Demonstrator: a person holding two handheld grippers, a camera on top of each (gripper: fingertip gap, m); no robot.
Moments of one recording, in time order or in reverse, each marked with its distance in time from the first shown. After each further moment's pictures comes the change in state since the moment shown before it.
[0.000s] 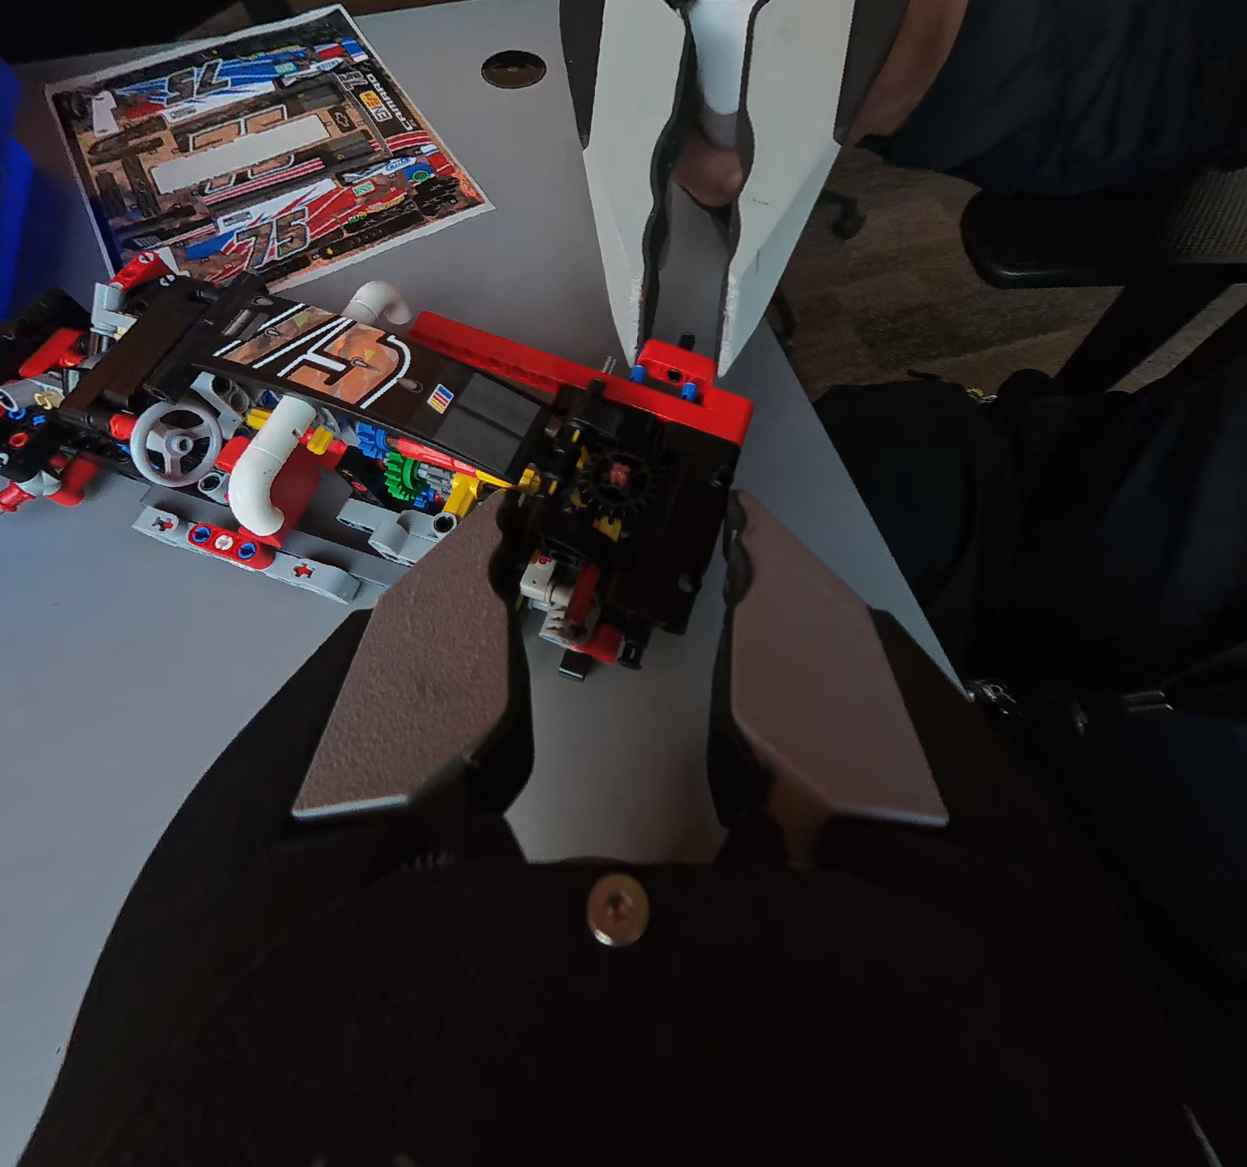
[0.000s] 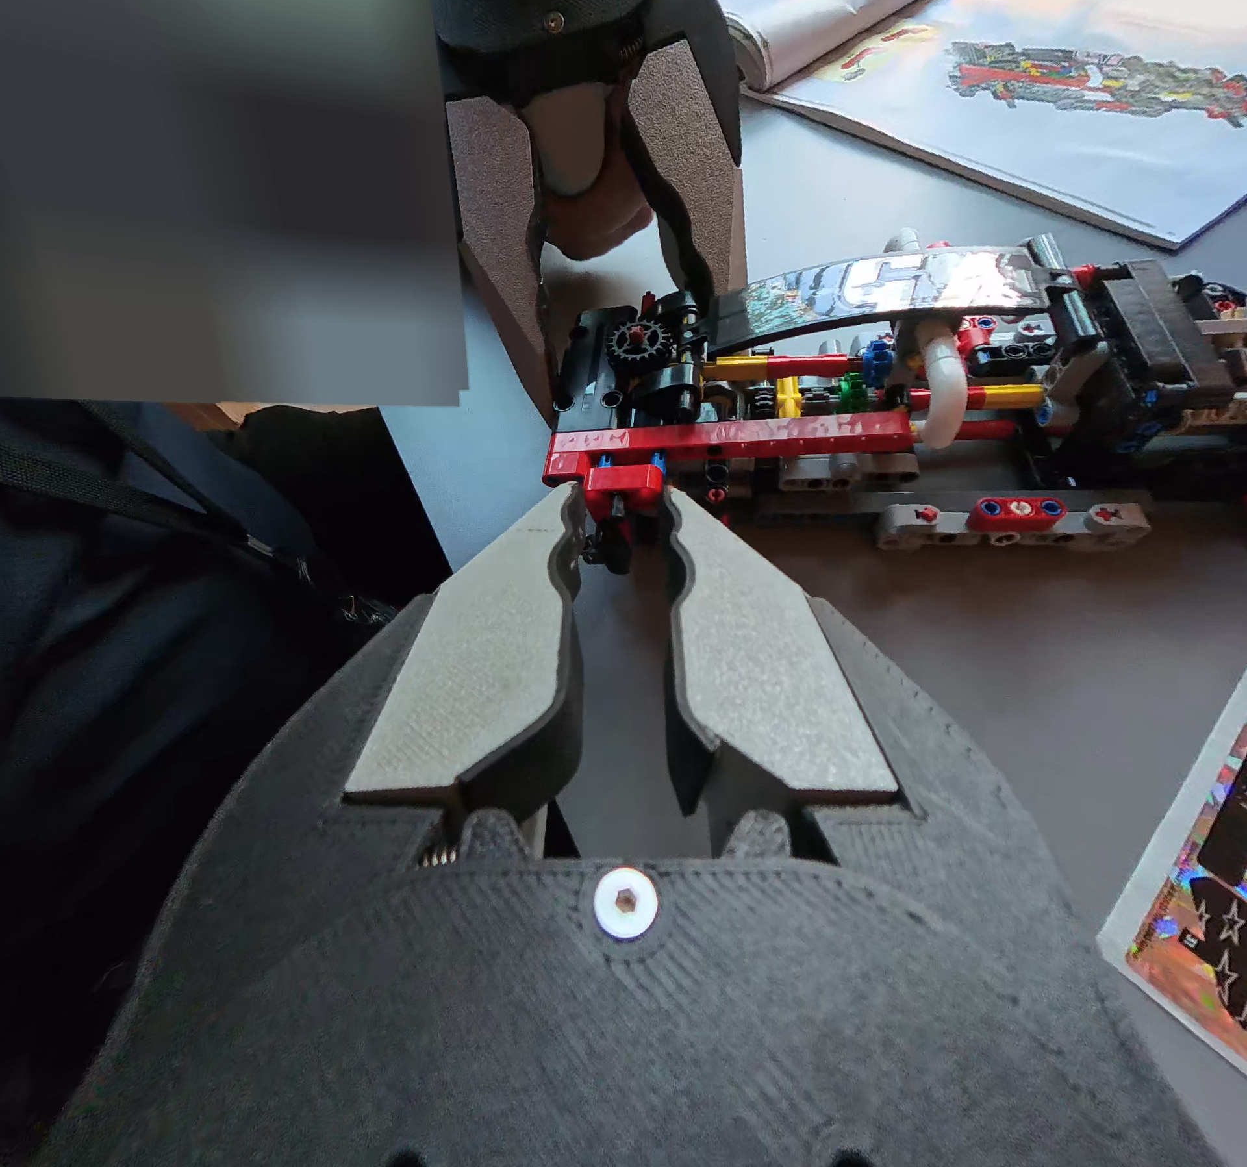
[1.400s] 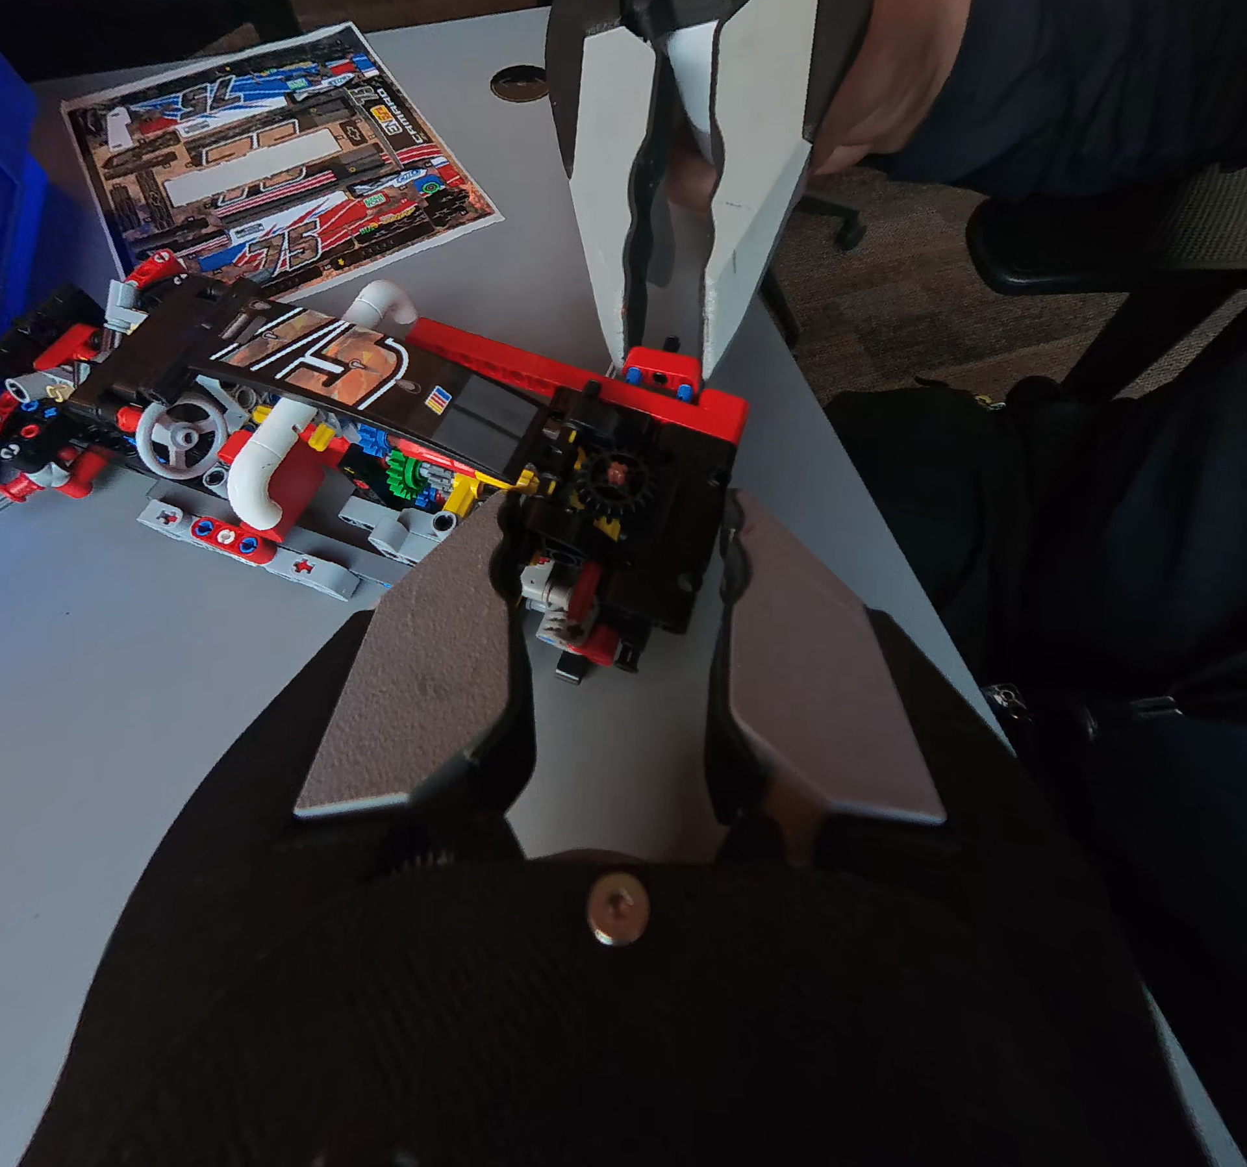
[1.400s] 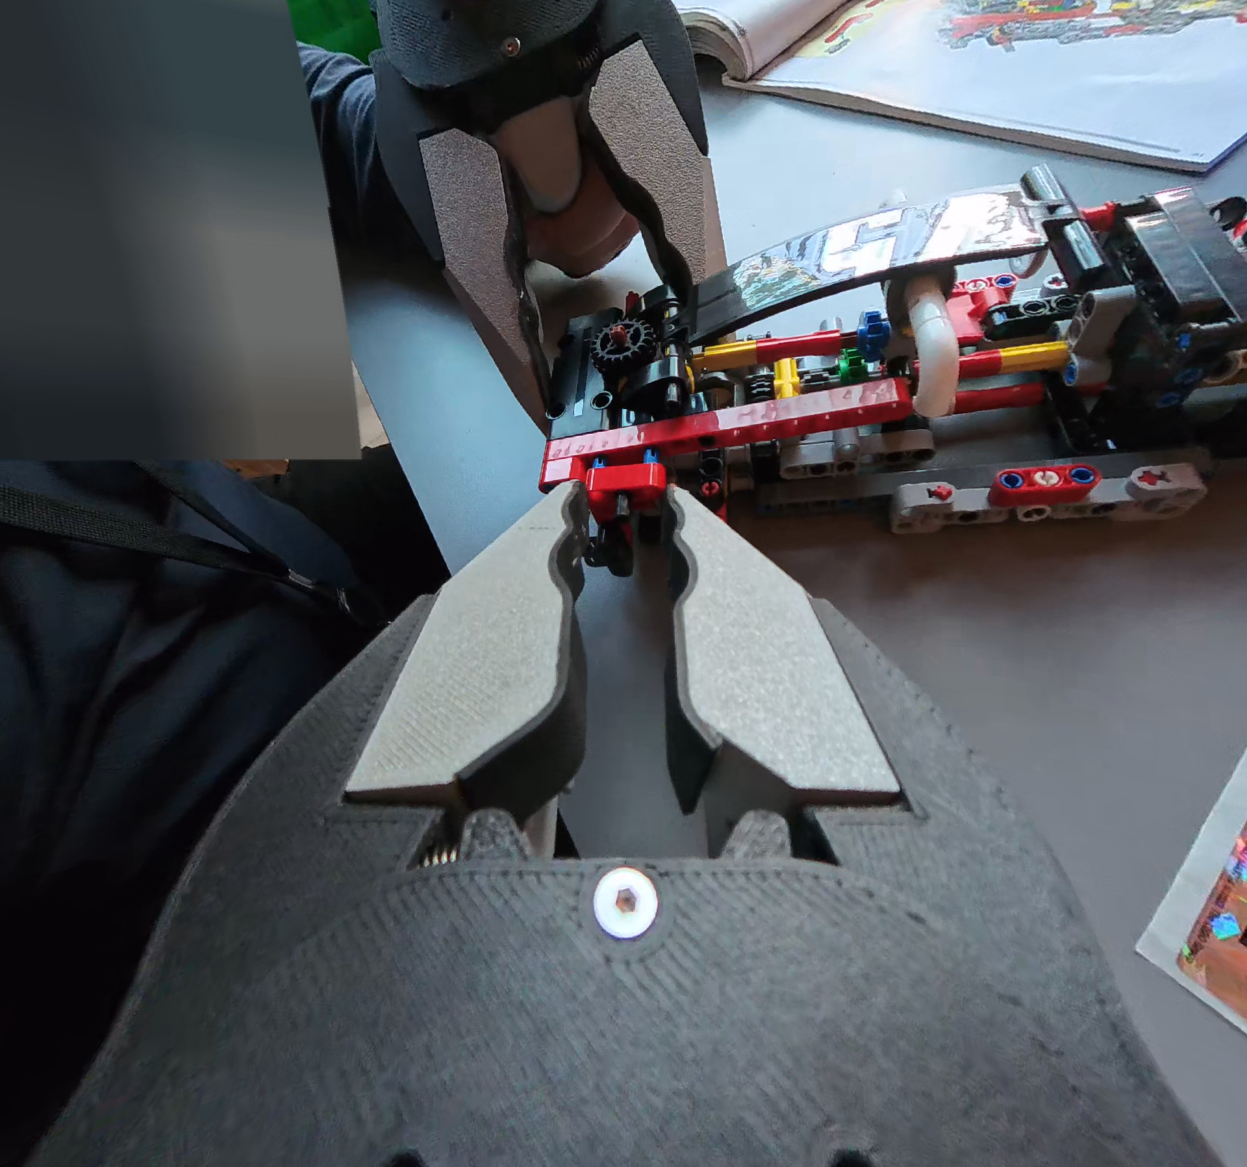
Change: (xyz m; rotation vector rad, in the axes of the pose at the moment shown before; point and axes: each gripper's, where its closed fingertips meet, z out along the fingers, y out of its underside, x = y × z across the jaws) left arm -0.004 -0.002 0.002 0.016 -0.001 0.005; right arm 0.007 0.001 0.001 0.018 -0.037 0.126
